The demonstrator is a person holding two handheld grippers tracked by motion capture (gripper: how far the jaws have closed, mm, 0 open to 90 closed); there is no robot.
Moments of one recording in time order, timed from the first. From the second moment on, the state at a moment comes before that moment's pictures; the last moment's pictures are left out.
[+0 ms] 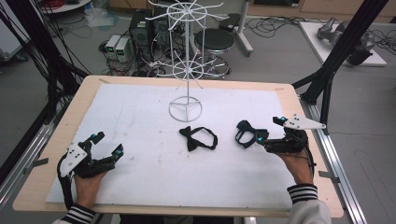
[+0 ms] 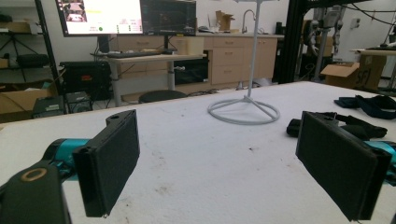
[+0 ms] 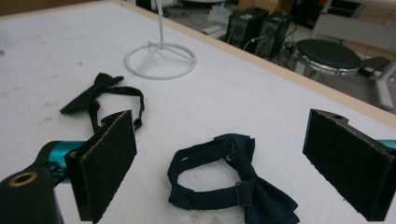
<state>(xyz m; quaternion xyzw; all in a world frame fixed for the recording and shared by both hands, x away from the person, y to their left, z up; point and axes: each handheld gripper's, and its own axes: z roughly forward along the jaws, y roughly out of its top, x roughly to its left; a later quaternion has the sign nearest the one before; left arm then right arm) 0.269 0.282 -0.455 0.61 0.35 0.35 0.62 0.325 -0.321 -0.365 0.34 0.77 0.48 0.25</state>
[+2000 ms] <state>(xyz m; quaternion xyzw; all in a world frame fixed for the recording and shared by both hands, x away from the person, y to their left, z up) 0.269 0.282 -0.455 0.61 0.35 0.35 0.62 0.450 -0.301 -0.382 0.28 0.93 0.23 0.10</state>
